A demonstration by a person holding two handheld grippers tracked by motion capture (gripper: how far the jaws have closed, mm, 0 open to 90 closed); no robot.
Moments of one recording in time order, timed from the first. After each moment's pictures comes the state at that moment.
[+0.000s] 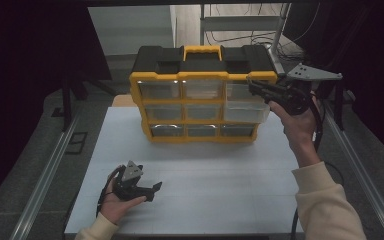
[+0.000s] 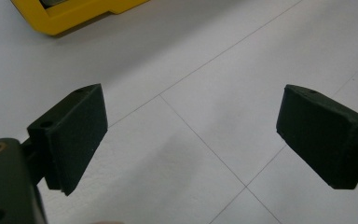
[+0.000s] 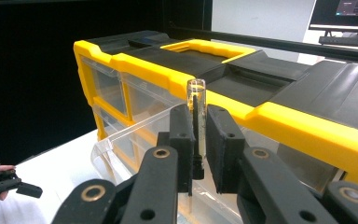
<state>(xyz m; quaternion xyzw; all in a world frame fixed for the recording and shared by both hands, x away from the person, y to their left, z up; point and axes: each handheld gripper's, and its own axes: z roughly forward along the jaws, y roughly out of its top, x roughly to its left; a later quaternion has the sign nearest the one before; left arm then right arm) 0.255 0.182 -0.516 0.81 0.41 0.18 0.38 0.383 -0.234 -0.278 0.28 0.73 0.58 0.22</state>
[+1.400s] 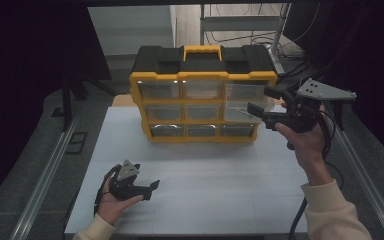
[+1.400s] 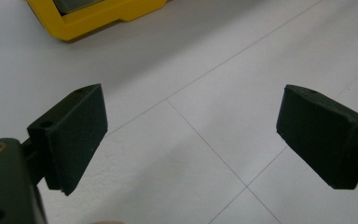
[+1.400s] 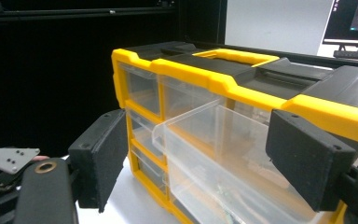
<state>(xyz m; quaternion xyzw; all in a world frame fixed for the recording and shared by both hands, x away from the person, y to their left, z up) 0.253 0.189 -0.509 0.80 0.42 0.18 0.39 0.338 -0.243 -0.282 0.25 0.72 0.61 0.21</state>
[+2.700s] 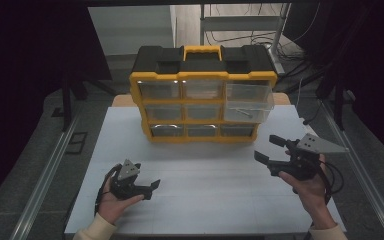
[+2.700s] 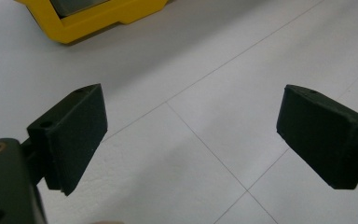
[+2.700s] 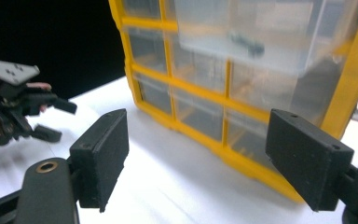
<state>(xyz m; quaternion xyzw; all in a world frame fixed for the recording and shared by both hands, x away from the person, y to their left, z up) 0.254 0.187 -0.510 0.80 0.42 0.18 0.39 0.290 -0.278 -0.388 0.30 0.74 0.57 0.19</state>
